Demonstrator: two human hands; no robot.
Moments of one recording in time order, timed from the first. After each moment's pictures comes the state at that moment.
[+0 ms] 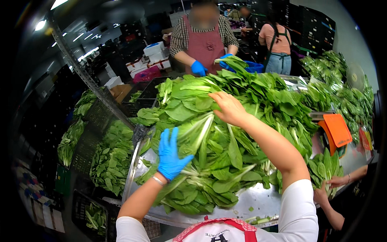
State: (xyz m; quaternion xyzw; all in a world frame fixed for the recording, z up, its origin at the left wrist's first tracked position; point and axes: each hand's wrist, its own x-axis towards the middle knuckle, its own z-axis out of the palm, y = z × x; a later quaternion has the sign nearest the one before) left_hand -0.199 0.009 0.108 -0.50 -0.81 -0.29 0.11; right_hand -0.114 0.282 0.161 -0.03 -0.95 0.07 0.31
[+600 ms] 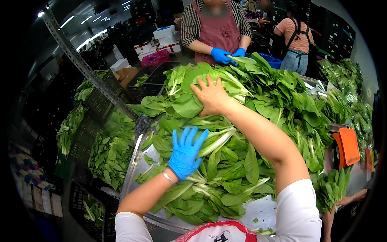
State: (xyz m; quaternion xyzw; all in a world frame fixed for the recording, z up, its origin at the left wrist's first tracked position) left_hand -0.228 0.043 0.082 -0.57 -0.81 -0.11 0.12; right_hand -0.248 0.264 0.160 -0.04 -0.98 -0.10 0.14
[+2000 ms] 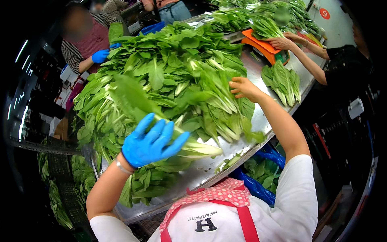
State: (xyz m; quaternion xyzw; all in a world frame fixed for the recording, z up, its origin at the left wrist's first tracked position) left_hand -0.067 0.087 0.161 -0.87 -0.29 -0.08 0.40; right_hand 0.237 0.314 0.044 -0.55 -0.55 0.58 0.25
